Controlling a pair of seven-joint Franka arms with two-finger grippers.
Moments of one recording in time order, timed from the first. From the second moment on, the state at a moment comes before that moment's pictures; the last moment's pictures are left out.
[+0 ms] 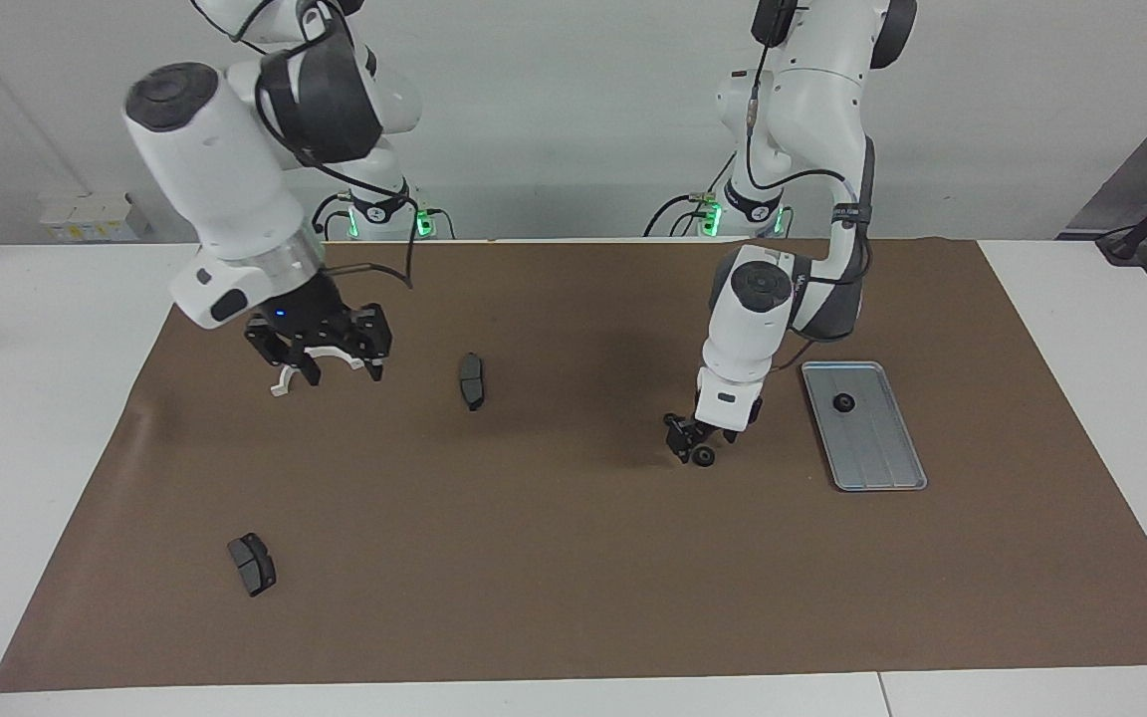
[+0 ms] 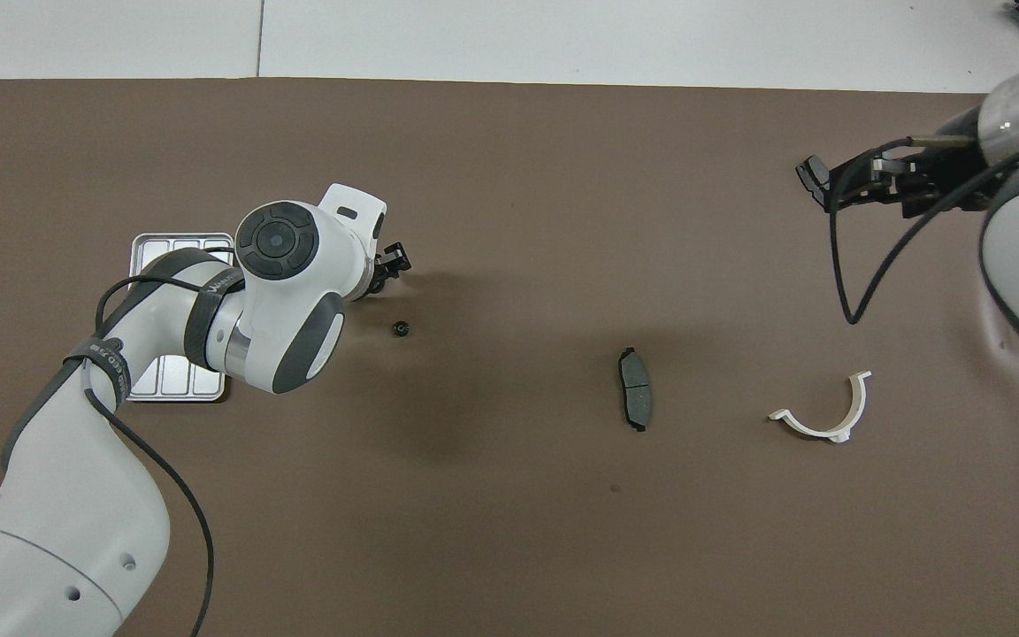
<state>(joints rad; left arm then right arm) -0.29 0.41 -0.13 -1.88 0.10 2.42 -0.82 -0.10 0.19 0.14 -1.41 0.04 1.65 0.09</state>
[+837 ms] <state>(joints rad) -0.29 0.42 -0.13 -1.89 0.13 2.44 -0.82 0.06 0.03 -0.11 -1.59 0.04 1.69 0.07</state>
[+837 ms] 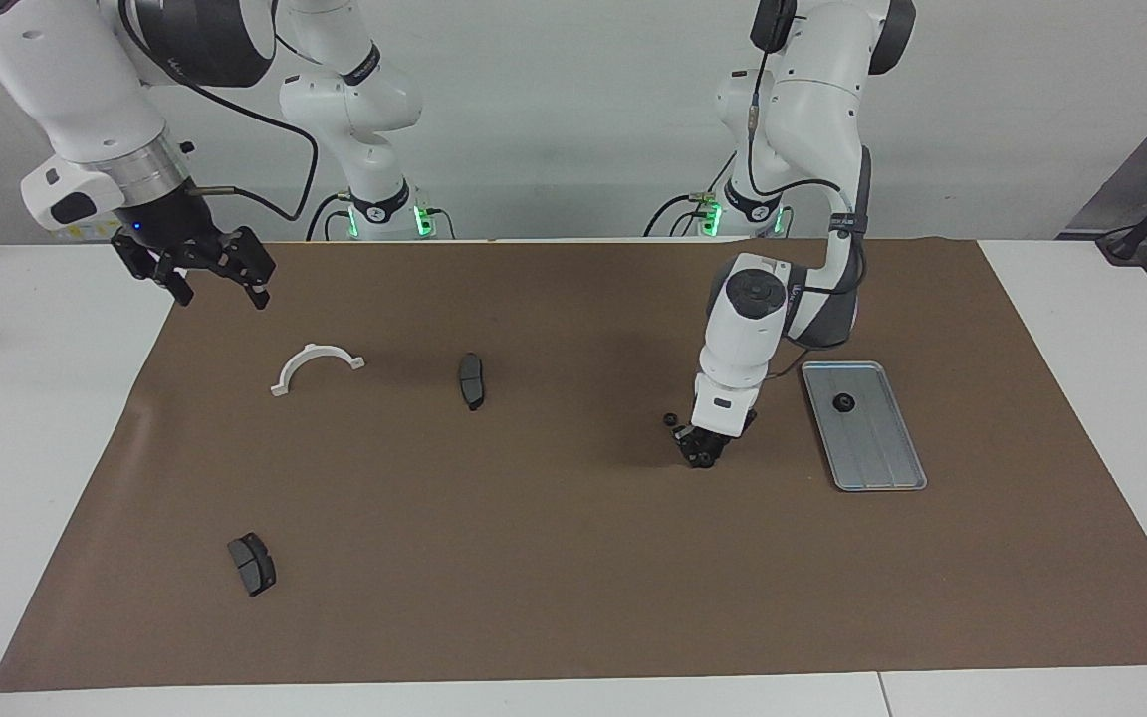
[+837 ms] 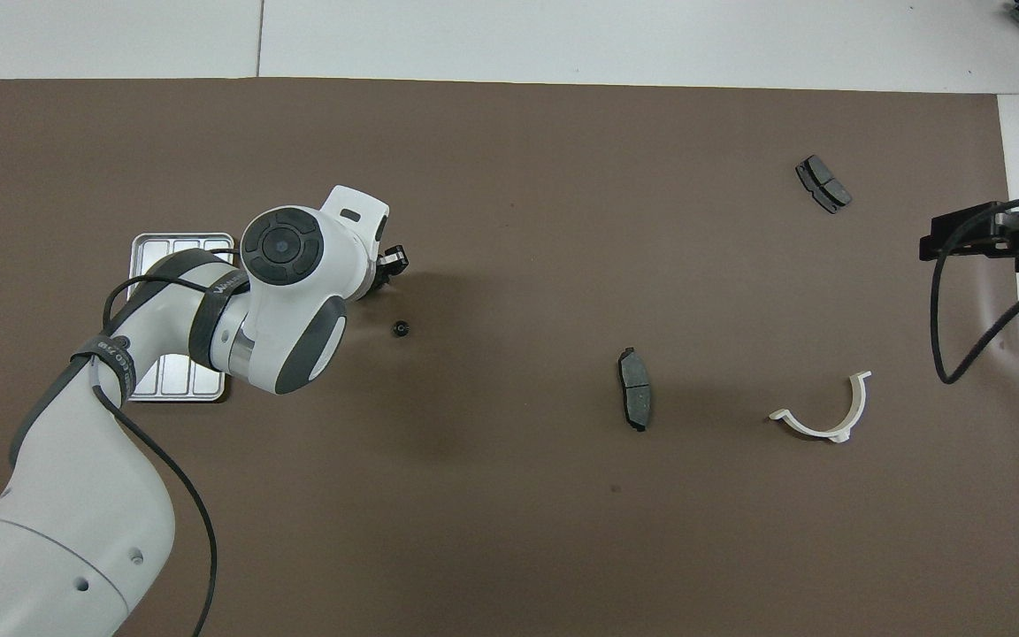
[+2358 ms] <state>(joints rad) 0.19 0.16 -0.11 -2.16 0.00 2.37 -0.14 0.06 0.03 -0.11 -1.60 0.04 1.68 0.07</state>
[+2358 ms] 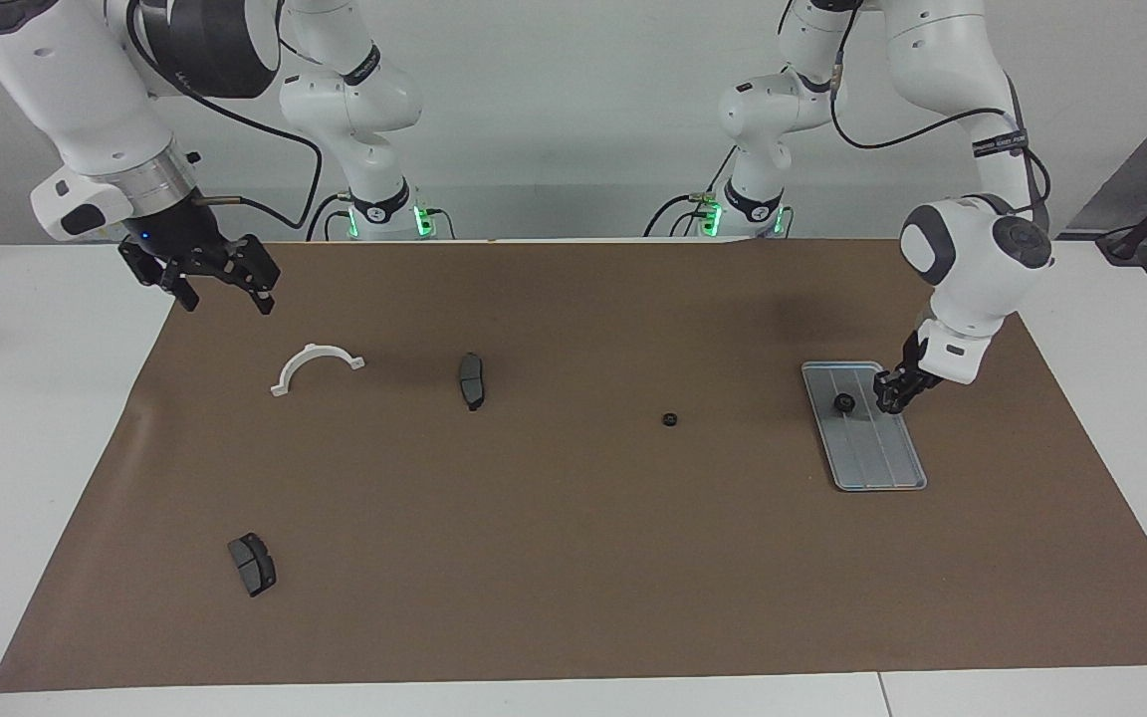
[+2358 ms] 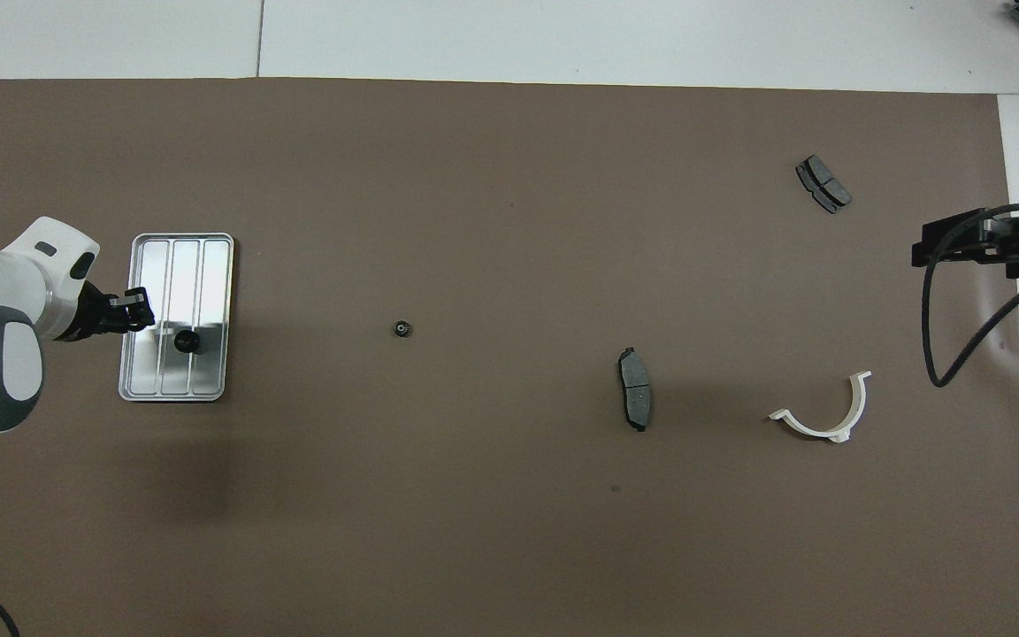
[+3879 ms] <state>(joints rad) -0.32 0.28 -0.13 -1.96 0.12 2.33 -0.94 0.06 0.03 -0.11 -1.60 0.04 1.68 0.07</state>
